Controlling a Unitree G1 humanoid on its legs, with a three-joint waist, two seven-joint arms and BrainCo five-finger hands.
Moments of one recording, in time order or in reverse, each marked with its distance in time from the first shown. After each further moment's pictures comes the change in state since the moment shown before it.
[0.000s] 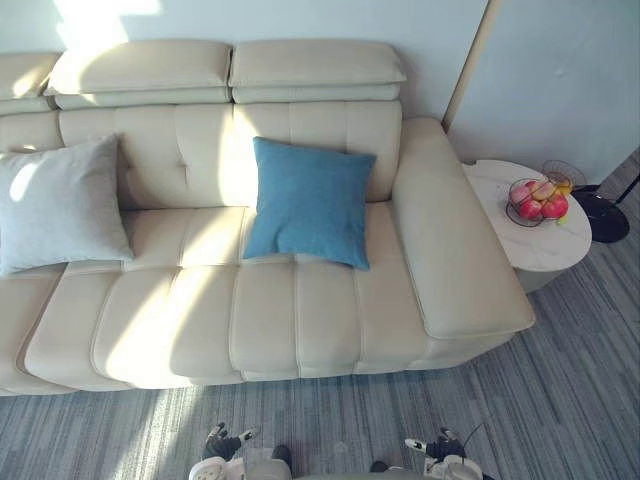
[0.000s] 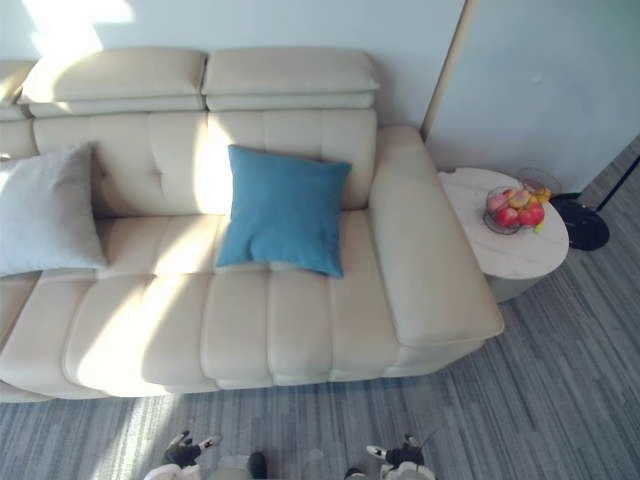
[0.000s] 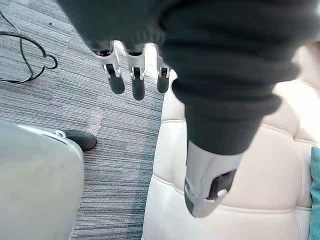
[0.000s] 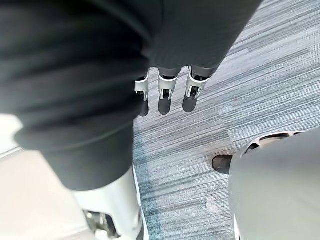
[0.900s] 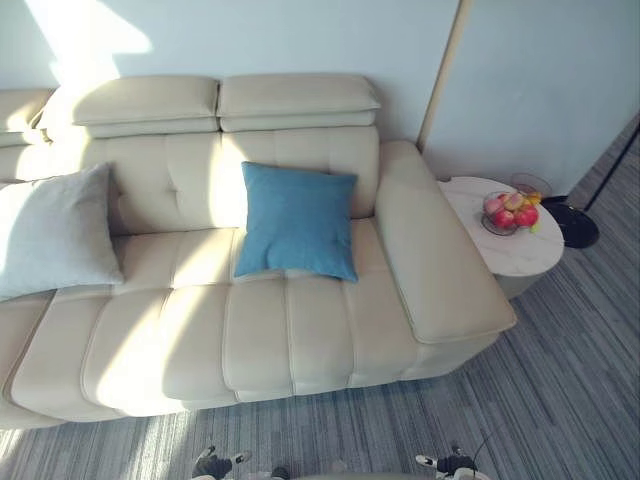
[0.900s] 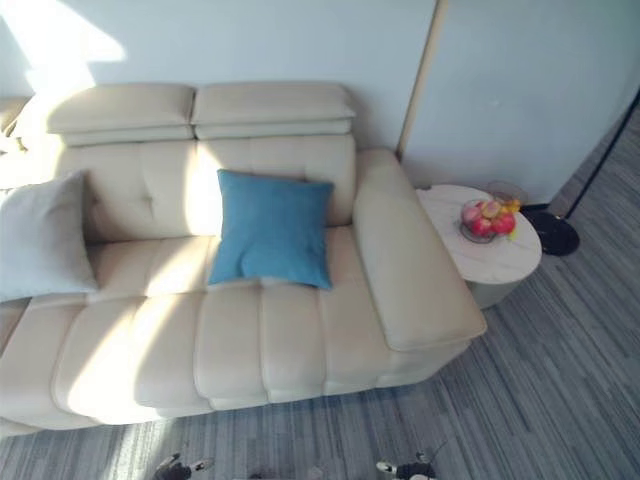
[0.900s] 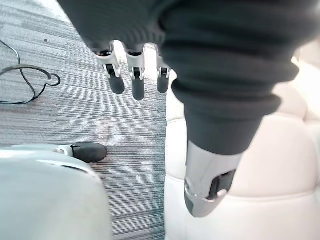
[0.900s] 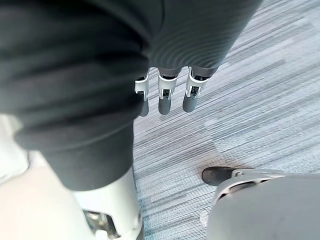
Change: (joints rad) left arm 0.020 0.043 -0.011 0.064 0.077 0.025 -0.005; right arm 0.008 -0.036 -0.051 0.057 -0.026 0.027 -0.003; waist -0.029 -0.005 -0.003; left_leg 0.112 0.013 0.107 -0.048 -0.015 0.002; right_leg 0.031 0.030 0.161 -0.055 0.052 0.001
